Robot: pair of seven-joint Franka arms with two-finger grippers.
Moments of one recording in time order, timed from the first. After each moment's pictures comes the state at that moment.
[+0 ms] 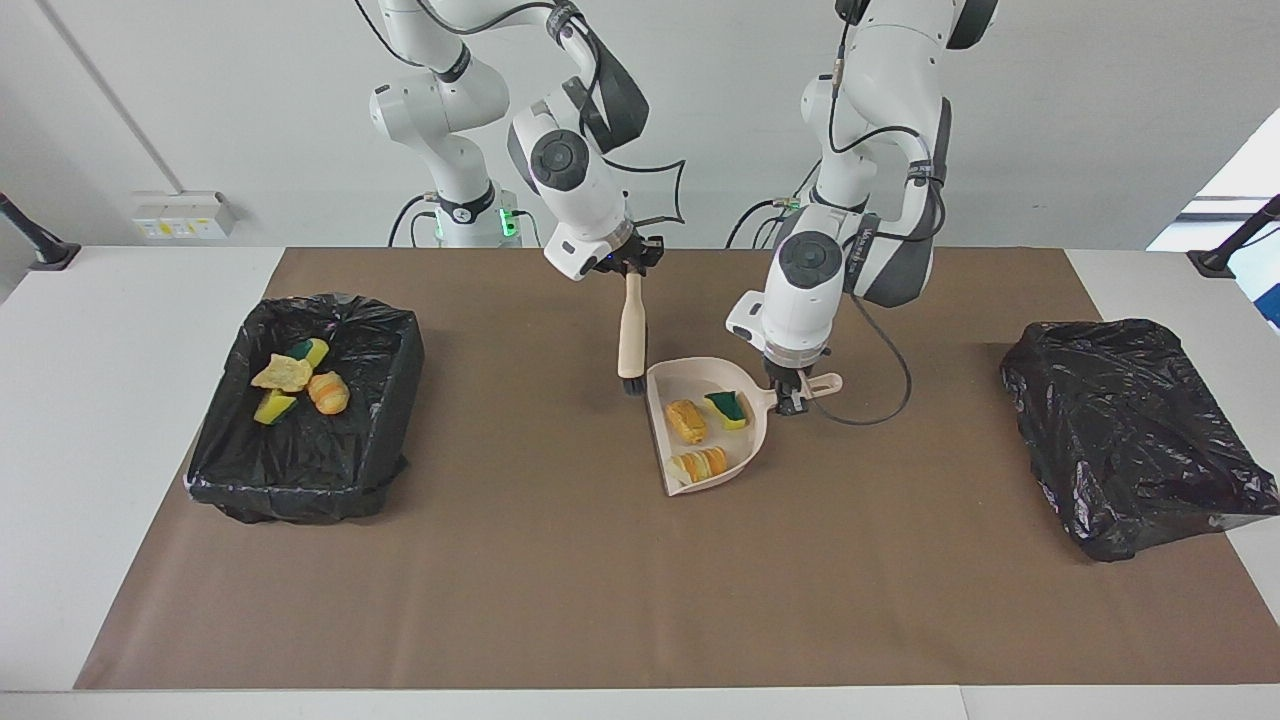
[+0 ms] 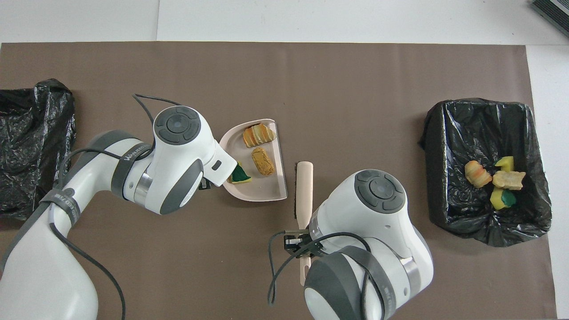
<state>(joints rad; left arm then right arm) -0.31 0.29 -0.13 -1.88 0.12 2.09 0.98 0.36 -0.03 0.22 -2.08 0.39 1.84 0.48</state>
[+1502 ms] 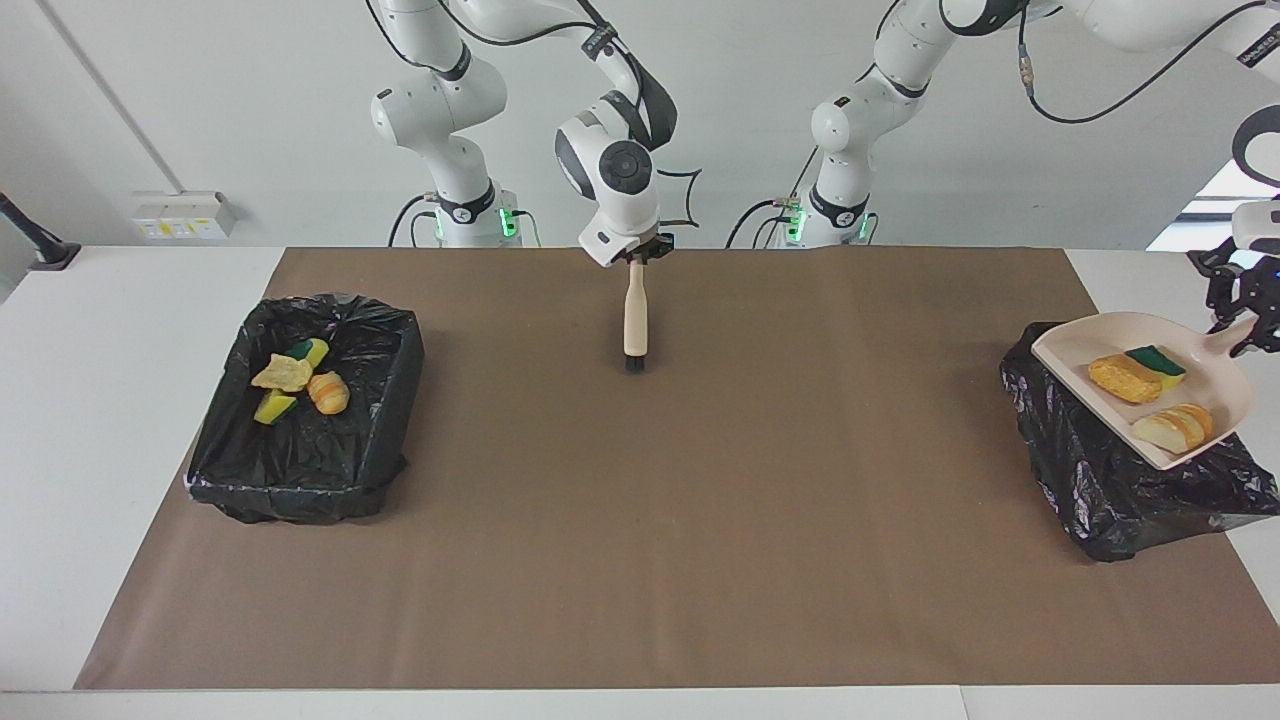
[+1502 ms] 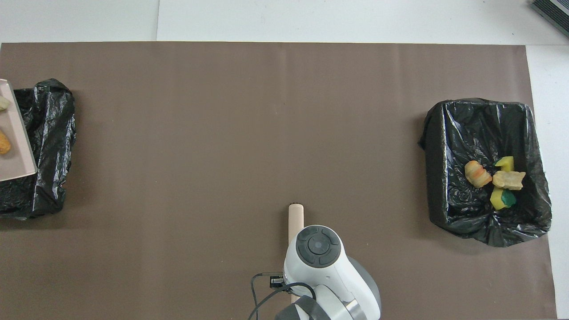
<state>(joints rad) 0.58 0.28 -0.12 -1.51 0.19 1.92 1.73 0.55 0.00 0.23 -2.29 0.36 2.00 0.63</state>
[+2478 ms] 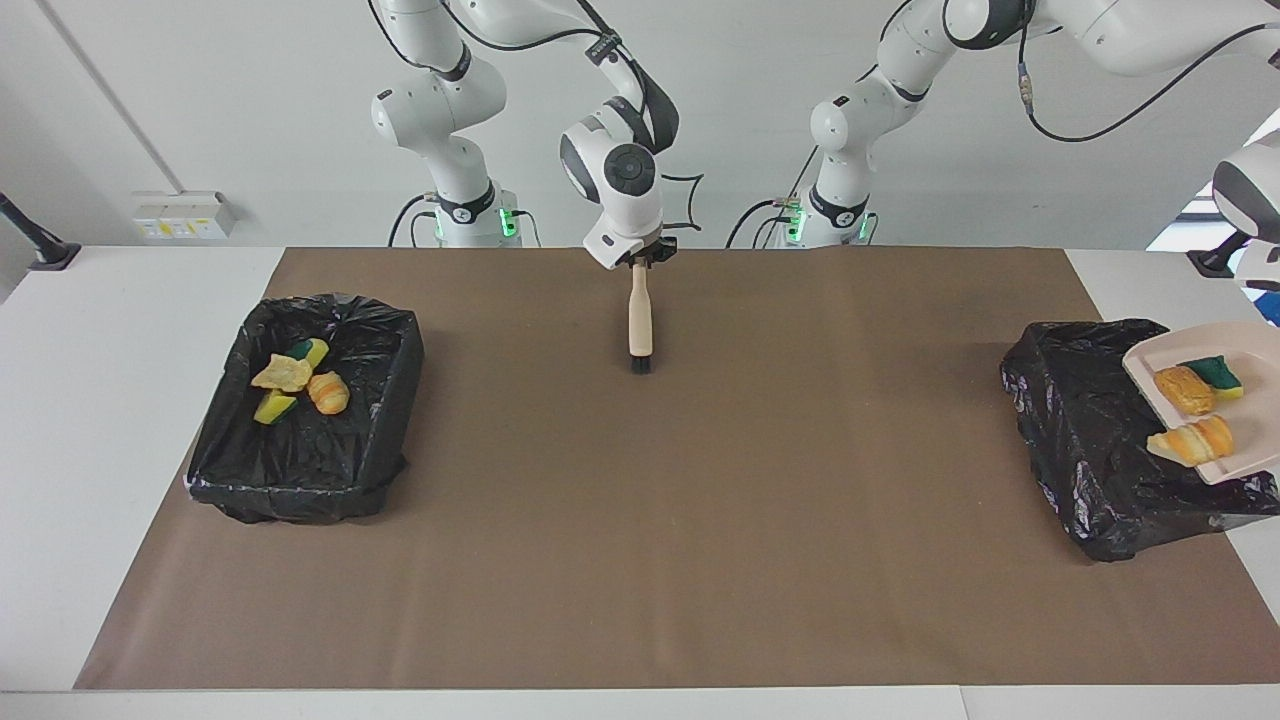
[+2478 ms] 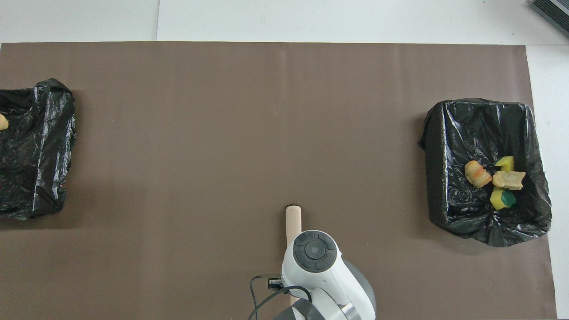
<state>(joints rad) 0.52 0.32 -0.14 -1.51 0.82 2.09 1.65 0.57 0.02 0.23 -2.31 0.36 2.05 0.62</state>
